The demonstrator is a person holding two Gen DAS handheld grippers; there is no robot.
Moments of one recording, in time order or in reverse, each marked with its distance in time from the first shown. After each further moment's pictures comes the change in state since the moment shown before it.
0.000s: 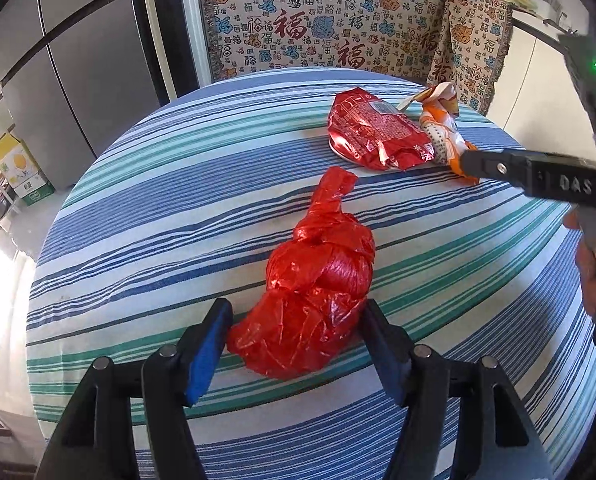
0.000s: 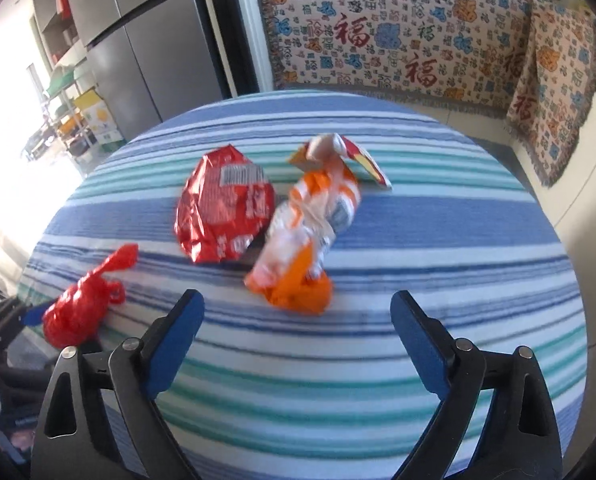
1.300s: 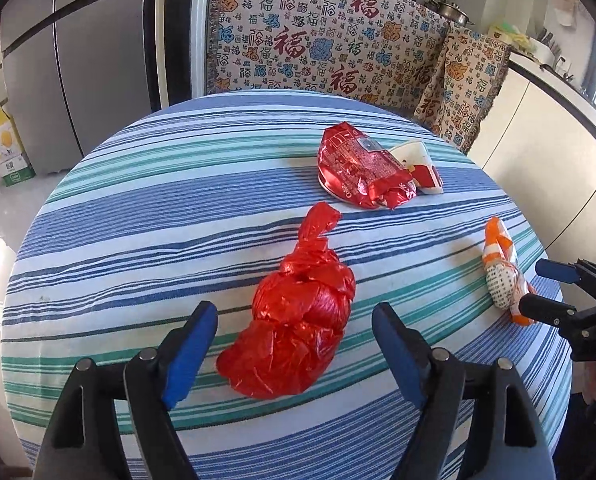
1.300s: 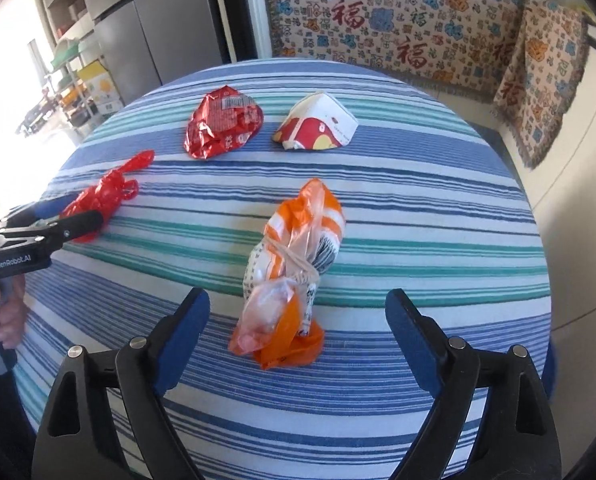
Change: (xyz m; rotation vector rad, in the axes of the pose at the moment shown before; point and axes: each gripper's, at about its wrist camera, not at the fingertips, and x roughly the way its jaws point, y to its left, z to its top) left arm -0.009 0.014 0.012 -0.107 -0.057 -0.127; right arm -0.066 -0.018 -0.073 -0.021 0.087 -0.007
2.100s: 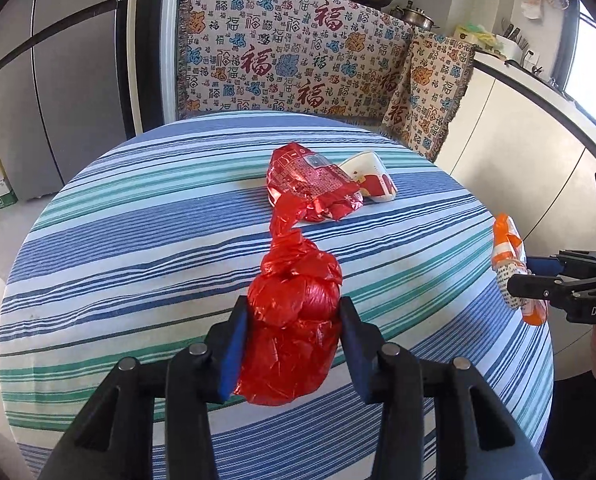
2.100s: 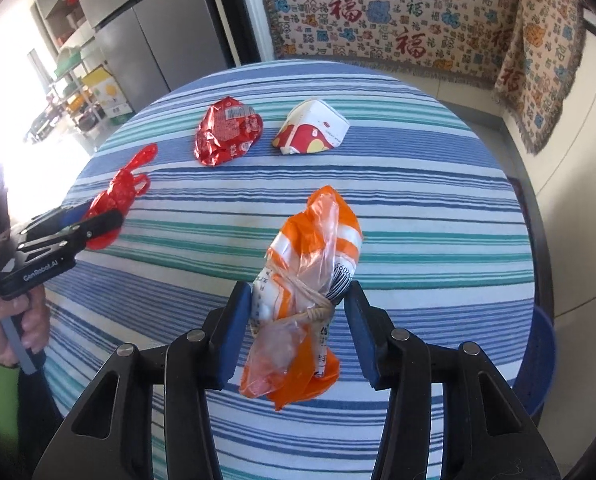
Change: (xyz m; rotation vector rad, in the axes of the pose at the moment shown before) left arm -0.023 -0.026 -0.008 0.085 -0.068 -0.077; right arm -0.037 -0.009 -0.014 0.041 0.016 0.034
